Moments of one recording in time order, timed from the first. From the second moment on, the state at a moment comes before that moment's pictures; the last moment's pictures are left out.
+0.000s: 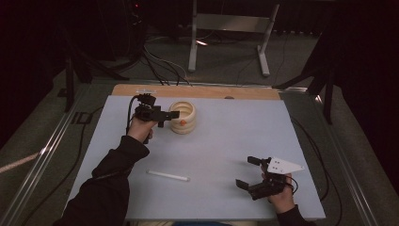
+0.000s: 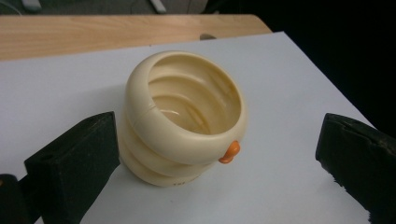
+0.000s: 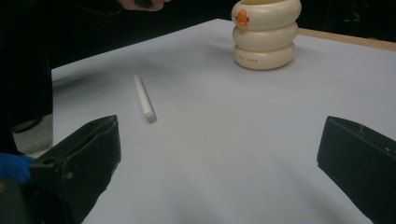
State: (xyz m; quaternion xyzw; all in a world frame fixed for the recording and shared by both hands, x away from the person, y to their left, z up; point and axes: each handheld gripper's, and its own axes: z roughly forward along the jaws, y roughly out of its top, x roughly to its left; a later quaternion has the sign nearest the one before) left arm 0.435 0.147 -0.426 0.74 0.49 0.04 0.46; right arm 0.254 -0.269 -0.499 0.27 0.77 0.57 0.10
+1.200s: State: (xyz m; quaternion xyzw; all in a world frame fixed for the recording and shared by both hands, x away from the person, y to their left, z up) left arm 0.497 0.136 -0.443 0.69 0.64 -0.05 0.33; right arm 0.255 -0.268 -0.500 0.27 0.77 0.56 0.10
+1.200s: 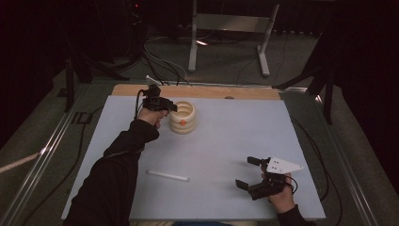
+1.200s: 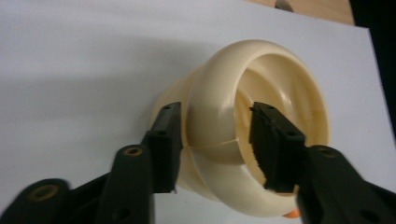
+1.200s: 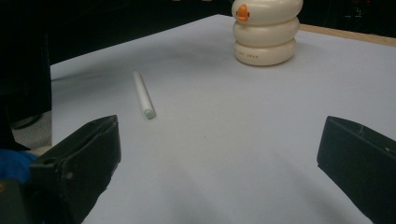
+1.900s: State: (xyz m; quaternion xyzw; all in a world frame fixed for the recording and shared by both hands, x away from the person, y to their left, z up) left arm 0.495 0.121 -0.432 0.76 0.59 0.00 0.27; right arm 0.256 -0.269 -0.500 0.27 0.77 0.56 0.10
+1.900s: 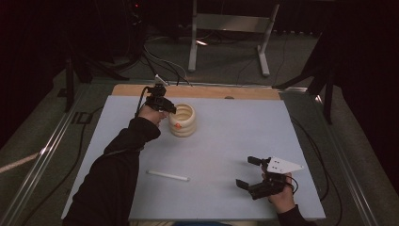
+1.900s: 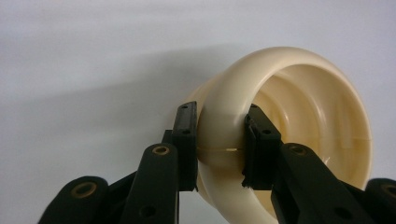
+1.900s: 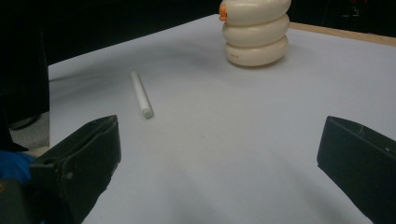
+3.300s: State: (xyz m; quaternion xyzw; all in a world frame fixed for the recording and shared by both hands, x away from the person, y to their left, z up) left arm 0.426 0.011 -0.431 0.84 0.46 -0.06 0.27; right arm 0.256 -0.270 -0.500 0.27 0.77 0.56 0.10
